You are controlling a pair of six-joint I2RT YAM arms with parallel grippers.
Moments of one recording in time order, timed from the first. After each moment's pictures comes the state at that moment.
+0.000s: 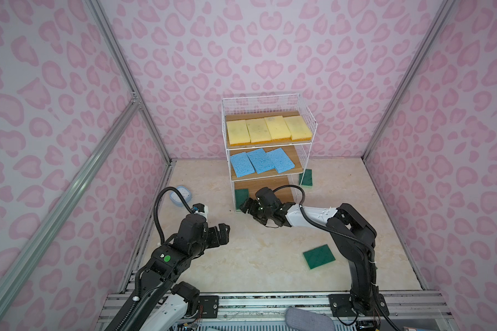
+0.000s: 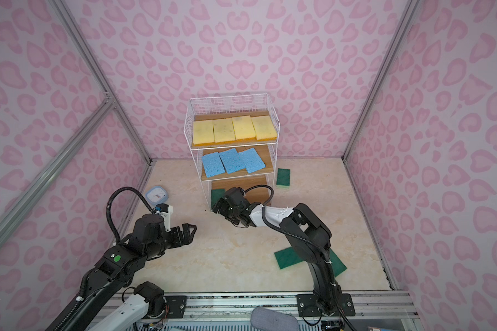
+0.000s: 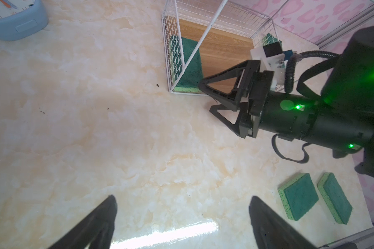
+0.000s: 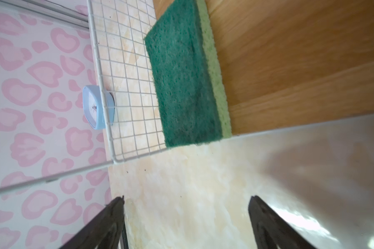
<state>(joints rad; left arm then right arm) -0.46 0.69 0.73 -0.79 -0.03 -0.57 0.80 1.99 1.27 -0.01 -0.12 1.16</state>
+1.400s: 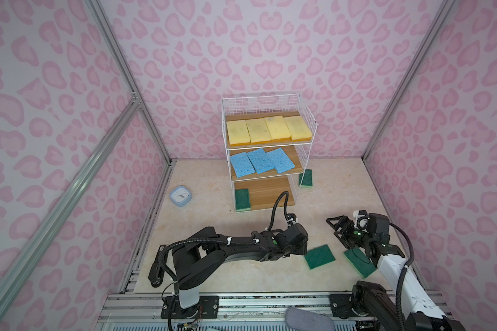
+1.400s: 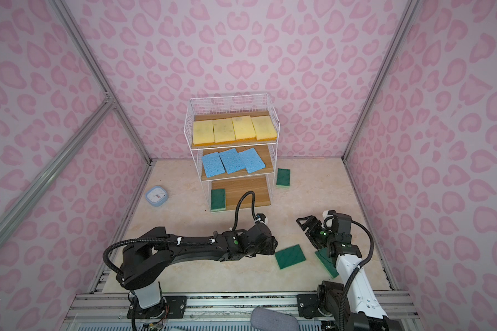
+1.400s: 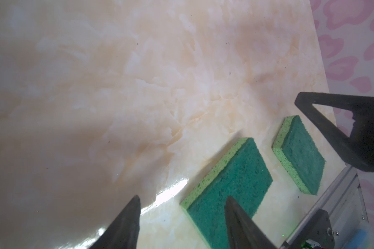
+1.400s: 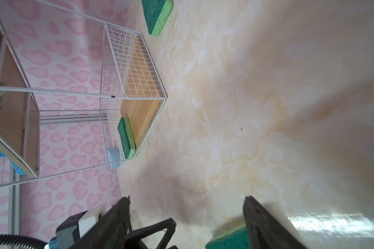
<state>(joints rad) -1.18 1.85 1.11 -0.11 -0.14 -0.93 -0.18 0.89 0.40 -0.30 -0.64 0.81</state>
